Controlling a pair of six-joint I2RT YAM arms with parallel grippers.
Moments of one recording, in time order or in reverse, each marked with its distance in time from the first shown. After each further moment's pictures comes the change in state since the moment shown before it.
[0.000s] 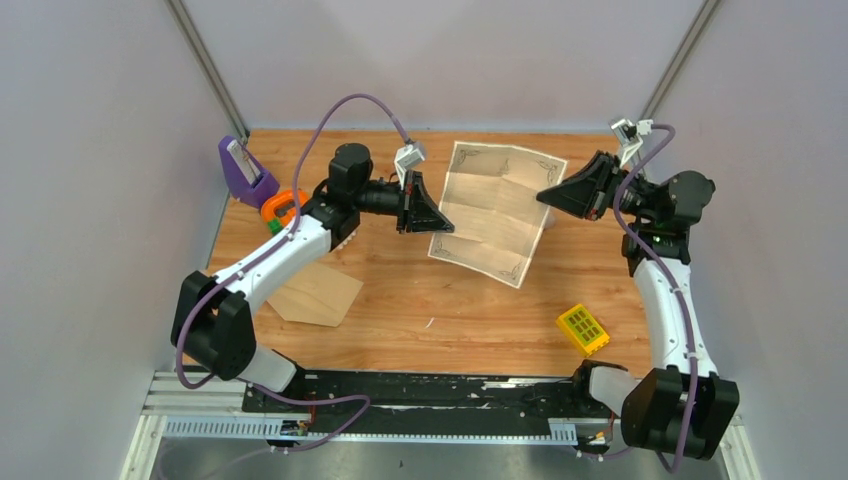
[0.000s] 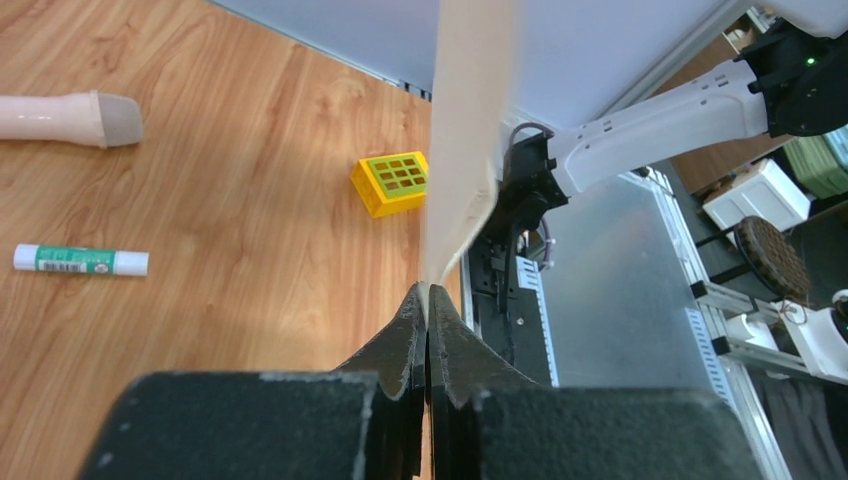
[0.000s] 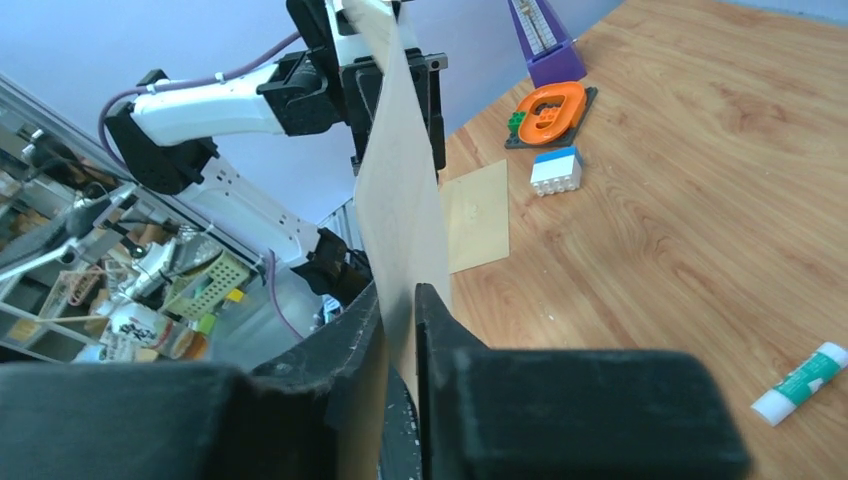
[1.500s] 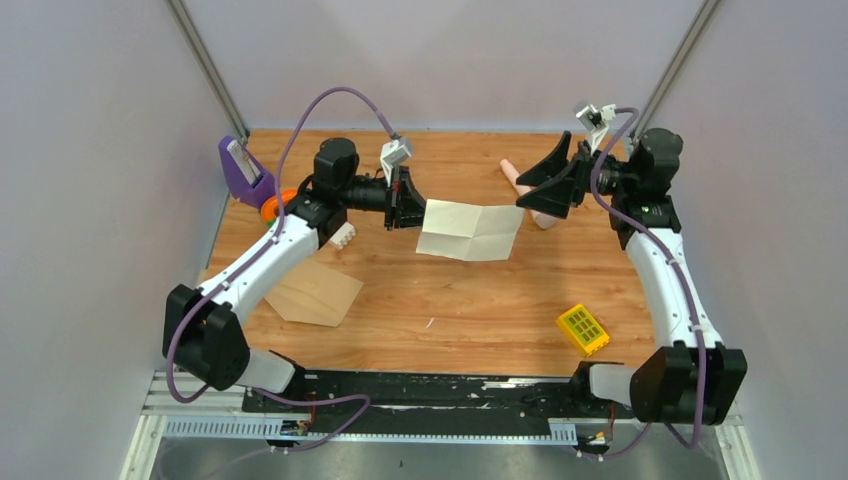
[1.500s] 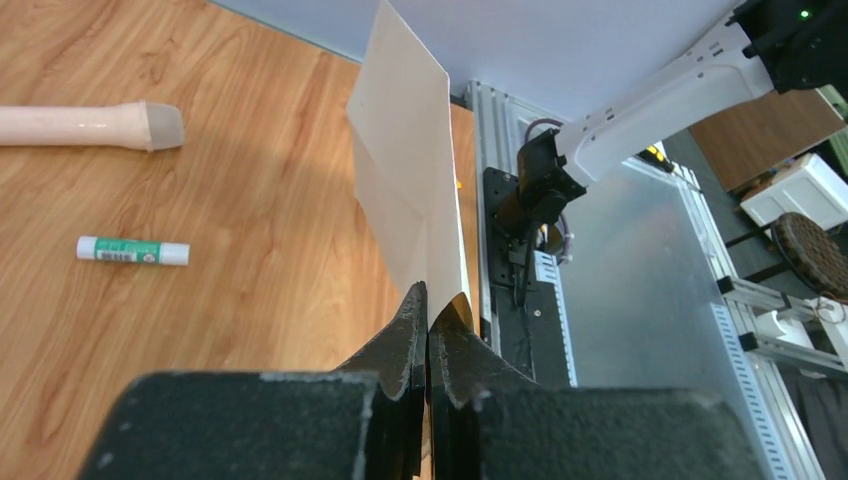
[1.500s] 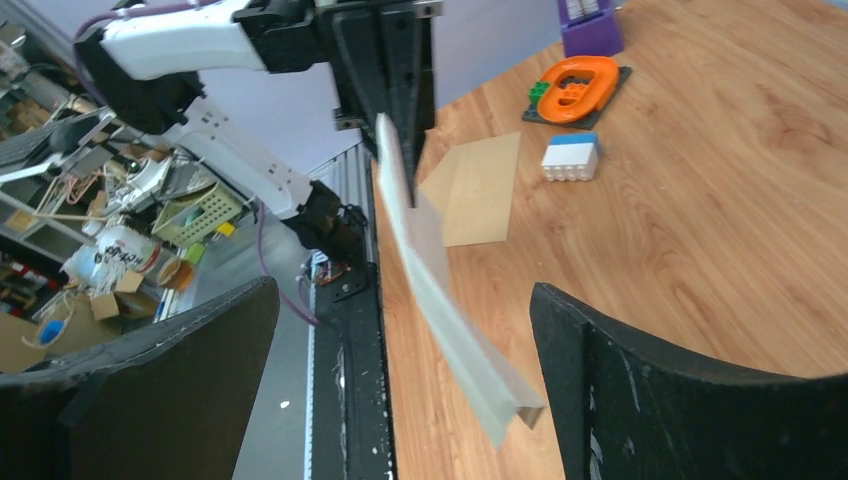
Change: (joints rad) left arm 0.059 -0.059 0.028 -0.129 0.003 0.101; right arm 0.140 0.095 0.196 -0.432 -0.063 -0.457
